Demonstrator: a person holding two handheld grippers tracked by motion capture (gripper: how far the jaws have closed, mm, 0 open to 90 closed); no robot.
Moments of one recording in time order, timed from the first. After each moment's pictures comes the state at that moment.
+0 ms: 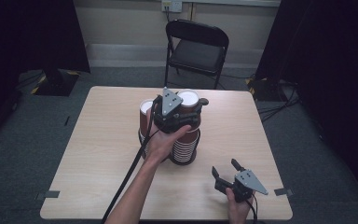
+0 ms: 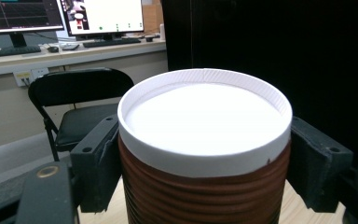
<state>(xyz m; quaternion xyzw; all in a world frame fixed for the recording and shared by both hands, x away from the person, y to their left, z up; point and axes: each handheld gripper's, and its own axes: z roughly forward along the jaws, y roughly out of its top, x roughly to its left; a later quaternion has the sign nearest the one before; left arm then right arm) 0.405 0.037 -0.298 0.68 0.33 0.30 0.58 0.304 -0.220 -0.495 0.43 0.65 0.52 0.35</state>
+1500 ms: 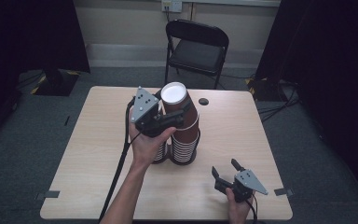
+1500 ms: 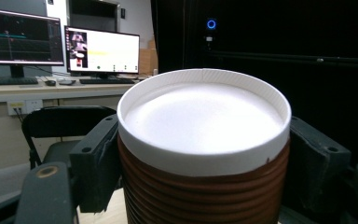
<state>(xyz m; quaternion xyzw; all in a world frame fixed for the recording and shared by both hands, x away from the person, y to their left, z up) 0.365 0.075 -0.271 0.61 0.32 0.28 0.67 0.305 -0.219 -0.495 0.43 0.65 0.52 0.35</state>
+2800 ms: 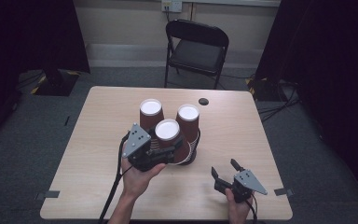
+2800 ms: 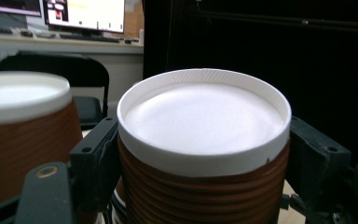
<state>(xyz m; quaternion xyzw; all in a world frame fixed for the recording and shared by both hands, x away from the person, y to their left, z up) 0.321 0.091 -0.341 0.65 0.35 0.23 0.63 0.304 -0.218 -0.495 0.43 0.66 0.52 0.35</state>
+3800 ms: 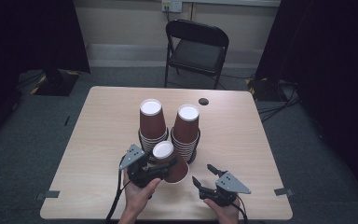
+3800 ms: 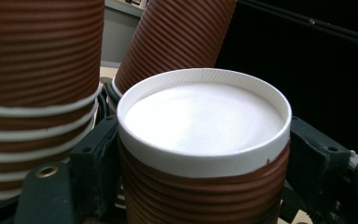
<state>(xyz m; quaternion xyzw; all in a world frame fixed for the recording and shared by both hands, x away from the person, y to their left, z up) 0.314 0.104 -0.420 0.62 0.42 0.13 0.65 0.295 -0.174 -0.494 0.33 0.72 0.55 0.27</state>
